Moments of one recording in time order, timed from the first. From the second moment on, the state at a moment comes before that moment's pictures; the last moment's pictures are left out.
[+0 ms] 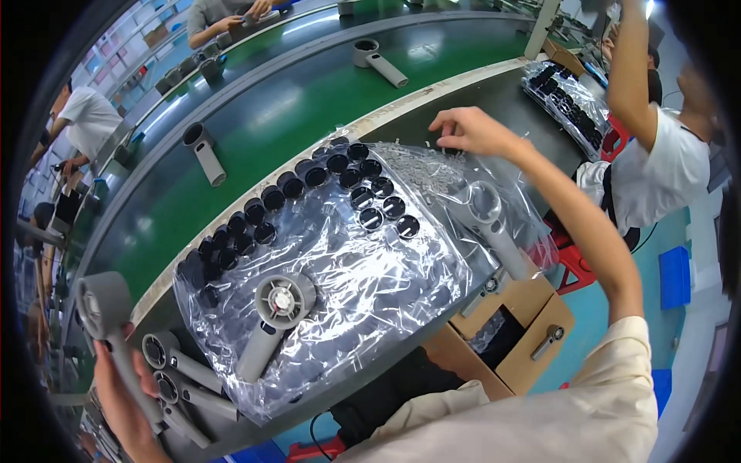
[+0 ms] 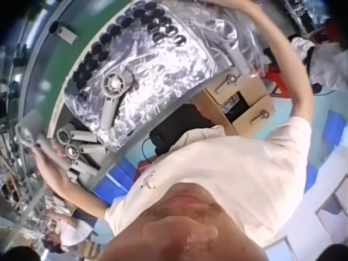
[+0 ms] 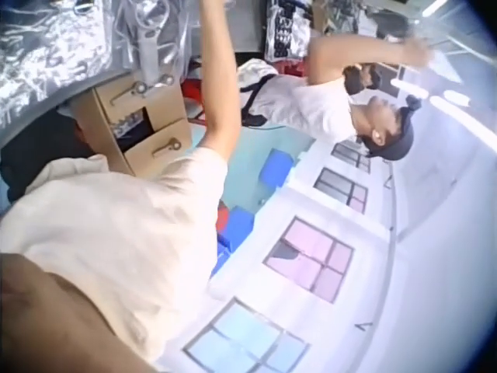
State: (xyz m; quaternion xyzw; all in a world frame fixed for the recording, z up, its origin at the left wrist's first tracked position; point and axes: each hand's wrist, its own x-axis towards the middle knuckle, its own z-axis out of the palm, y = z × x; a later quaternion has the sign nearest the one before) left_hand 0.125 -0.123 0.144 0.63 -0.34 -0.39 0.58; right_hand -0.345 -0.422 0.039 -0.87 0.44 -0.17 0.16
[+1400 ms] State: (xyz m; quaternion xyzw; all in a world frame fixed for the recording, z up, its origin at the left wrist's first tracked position) left_hand 0.012 -0.030 0.057 0.36 -0.16 -0.63 0.67; right_hand -0.326 -0.409 0.090 -0.83 0.49 -0.20 0.17
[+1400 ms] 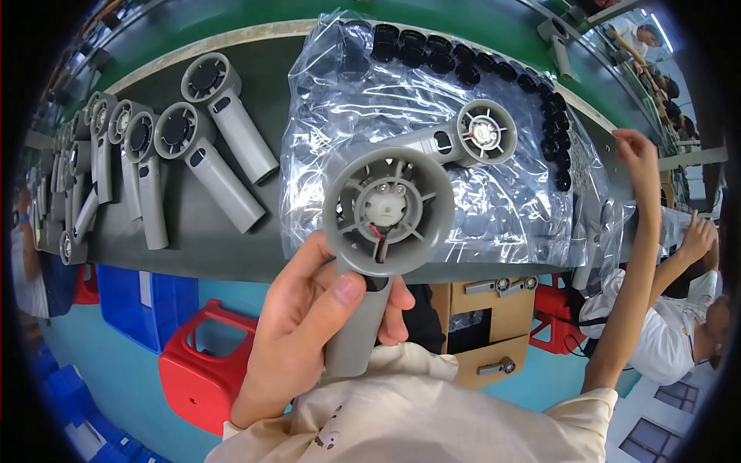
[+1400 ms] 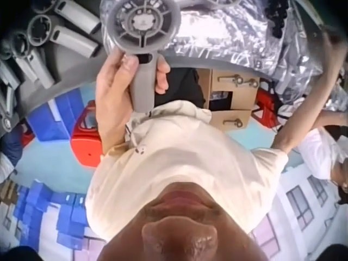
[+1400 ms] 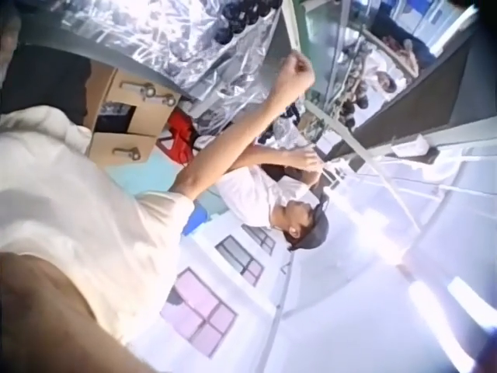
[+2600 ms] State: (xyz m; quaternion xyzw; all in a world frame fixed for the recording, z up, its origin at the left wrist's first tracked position) left_hand 0.017 -0.005 0.055 0.45 -0.24 -0.57 0.64; right_hand -0.069 -0.121 0.112 -0.94 0.14 -0.29 0.14
